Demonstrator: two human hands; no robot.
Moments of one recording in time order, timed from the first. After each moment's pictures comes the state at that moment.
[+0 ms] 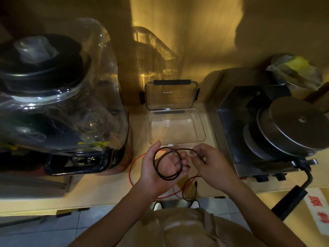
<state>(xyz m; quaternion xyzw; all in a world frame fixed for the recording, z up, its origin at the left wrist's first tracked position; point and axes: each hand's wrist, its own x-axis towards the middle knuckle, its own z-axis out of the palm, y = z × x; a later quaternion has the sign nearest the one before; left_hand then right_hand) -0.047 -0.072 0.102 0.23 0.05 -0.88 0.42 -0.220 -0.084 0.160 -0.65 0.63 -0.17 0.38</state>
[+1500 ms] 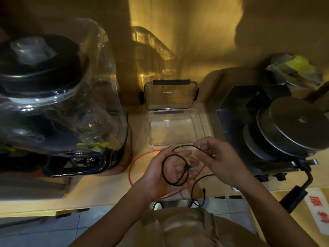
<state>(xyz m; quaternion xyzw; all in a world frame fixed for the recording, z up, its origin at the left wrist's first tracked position) -0.051 -0.077 0.101 0.31 -0.06 -0.90 0.29 -0.241 -0.093 0.170 -0.64 0.59 -0.25 0.42</state>
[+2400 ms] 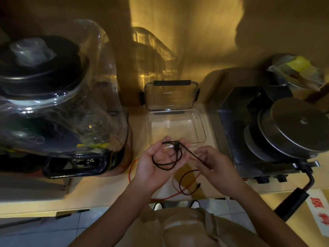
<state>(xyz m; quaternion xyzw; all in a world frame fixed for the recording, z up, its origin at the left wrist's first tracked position) -0.040 -0.085 0.115 0.20 0.09 -0.86 0.46 -0.250 -0.081 0.135 -0.68 0.57 -0.23 0.40</state>
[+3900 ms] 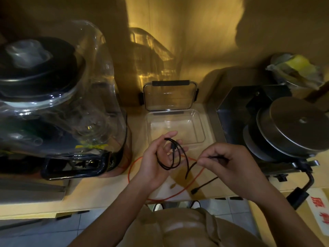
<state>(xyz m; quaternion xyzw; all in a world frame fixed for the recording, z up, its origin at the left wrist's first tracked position) -0.047 -0.094 0.115 0.33 -0.13 -0.80 0.48 -0.248 -0.075 0.217 -0.73 0.49 -0.27 0.38</state>
